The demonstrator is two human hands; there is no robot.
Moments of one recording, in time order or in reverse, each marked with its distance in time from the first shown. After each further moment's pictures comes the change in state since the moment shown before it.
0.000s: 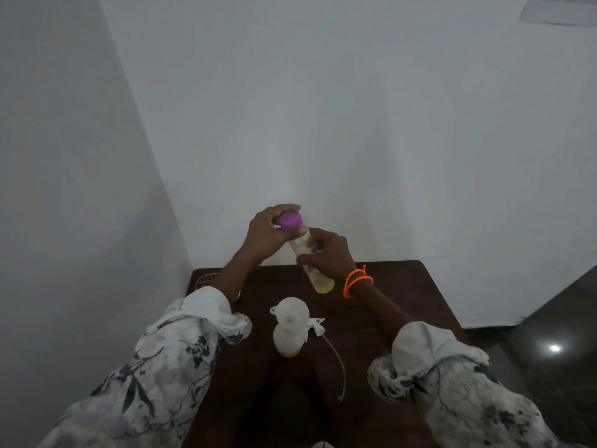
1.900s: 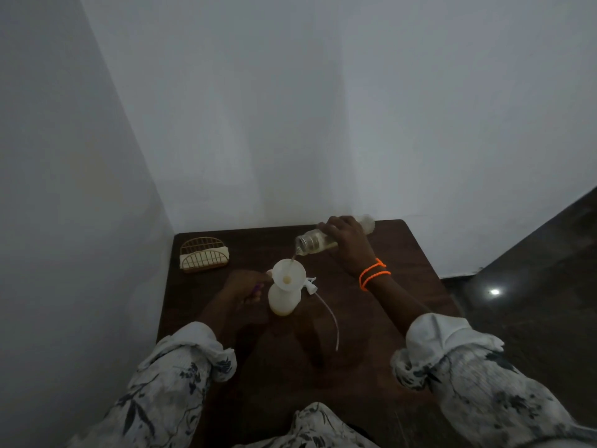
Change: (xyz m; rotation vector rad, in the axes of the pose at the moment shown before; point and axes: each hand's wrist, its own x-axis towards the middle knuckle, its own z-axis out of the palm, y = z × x) left_hand -0.108 -0.138 0.018 -0.051 -0.206 -1.027; right_hand -0.055 0.064 0.002 -0.573 -0.042 -0.186
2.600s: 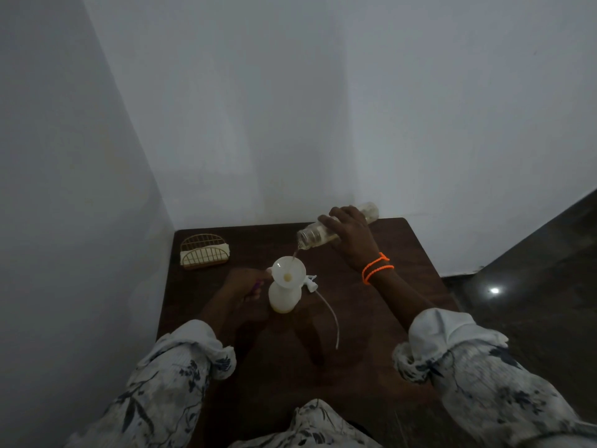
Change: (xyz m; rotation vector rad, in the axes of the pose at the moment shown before) left_hand -0.009 0.002 0.000 -0.062 0.008 0.006; right_hand 0.010 0.007 -0.004 -0.070 0.035 -0.046
